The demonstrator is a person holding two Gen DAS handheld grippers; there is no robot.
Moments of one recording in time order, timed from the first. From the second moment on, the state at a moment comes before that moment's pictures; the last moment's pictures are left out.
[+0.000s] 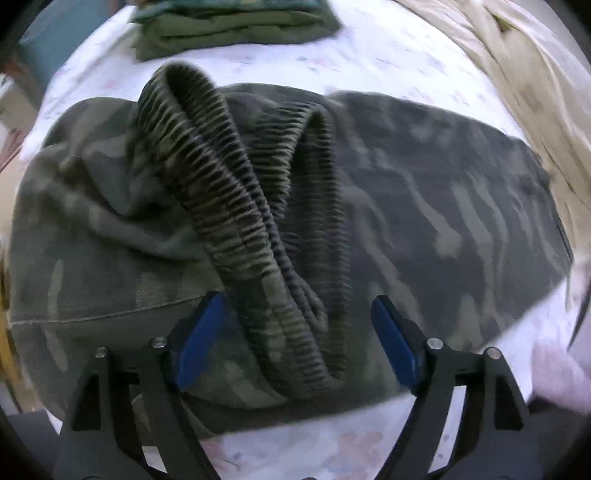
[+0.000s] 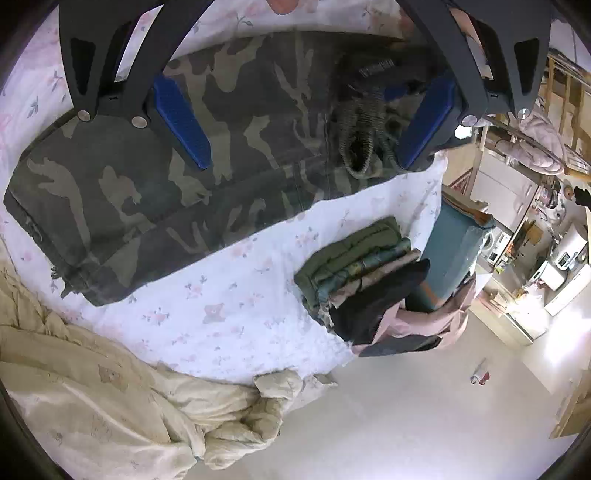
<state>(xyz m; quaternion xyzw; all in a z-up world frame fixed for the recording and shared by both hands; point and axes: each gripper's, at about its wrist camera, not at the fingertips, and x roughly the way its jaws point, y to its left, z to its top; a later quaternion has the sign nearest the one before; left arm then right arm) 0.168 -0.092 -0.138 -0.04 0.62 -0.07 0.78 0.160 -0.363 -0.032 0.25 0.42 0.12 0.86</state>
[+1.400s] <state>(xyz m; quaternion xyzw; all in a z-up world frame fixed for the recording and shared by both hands) 0.118 0.048 -0.142 0.00 0.63 -0.05 0.78 0.291 -0.225 -0.121 0.16 0.55 0.19 0.80</state>
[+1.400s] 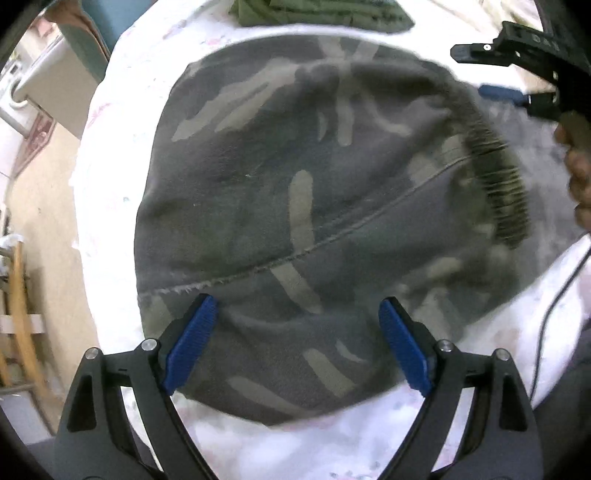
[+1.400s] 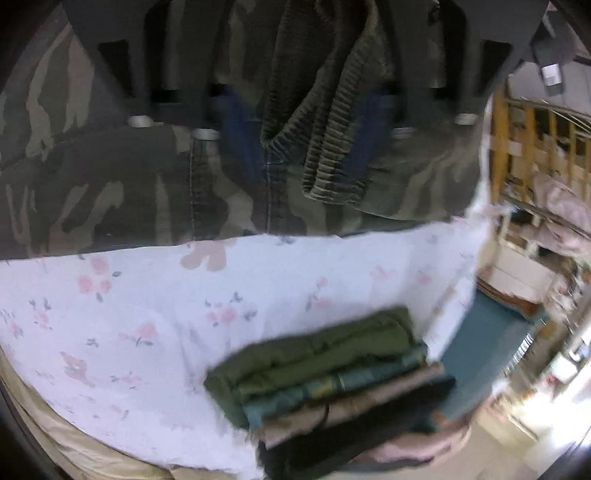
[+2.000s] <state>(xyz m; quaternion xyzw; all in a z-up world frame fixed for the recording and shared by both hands) 0.105 0.042 -0.150 0.01 0.64 -0.05 0.76 0.284 -0.203 -0.148 0.09 0.59 0.19 0.78</state>
